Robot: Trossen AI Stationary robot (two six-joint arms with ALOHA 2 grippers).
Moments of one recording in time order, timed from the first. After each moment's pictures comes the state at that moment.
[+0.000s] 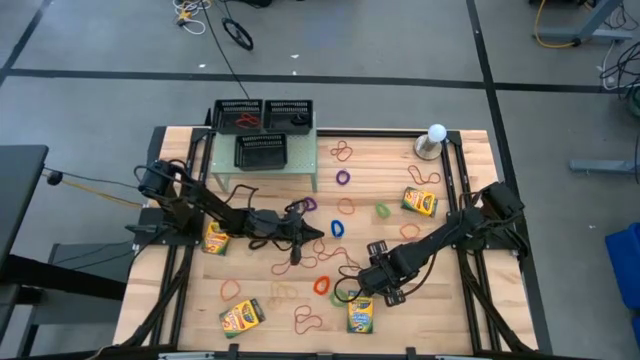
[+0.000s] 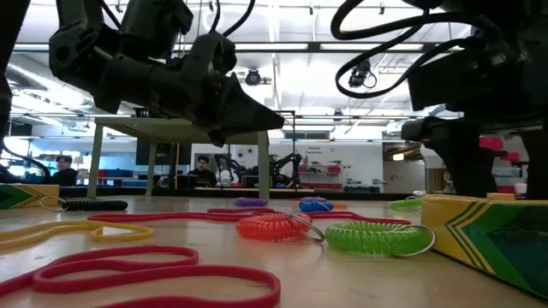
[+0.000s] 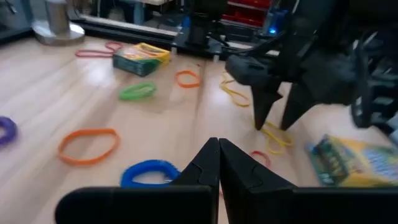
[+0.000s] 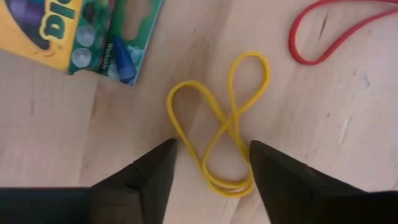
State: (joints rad) left arm -0.19 1.78 0.56 1.02 -0.23 -0.21; right arm 0.50 1.84 1.07 -0.70 0.07 0.19
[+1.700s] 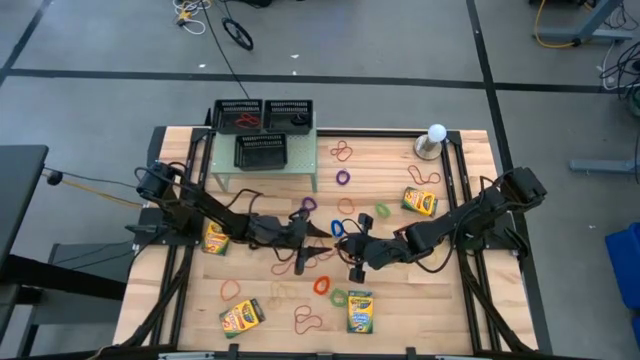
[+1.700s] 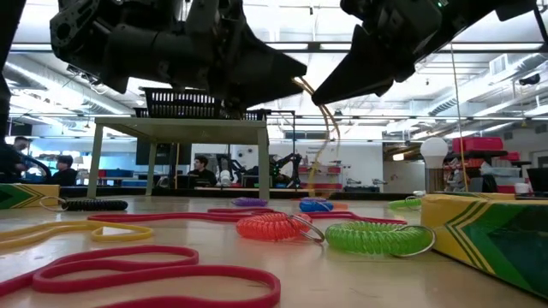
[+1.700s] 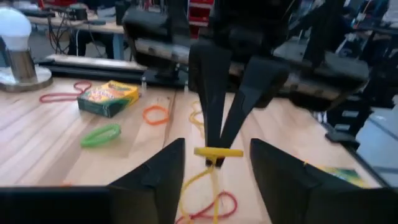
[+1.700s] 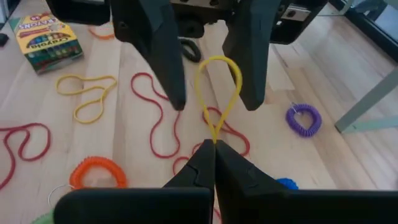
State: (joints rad) left arm -0.26 1.78 0.66 1.03 -0.25 -0.11; right arm 0.40 1.60 0.87 0.08 0.50 0.26
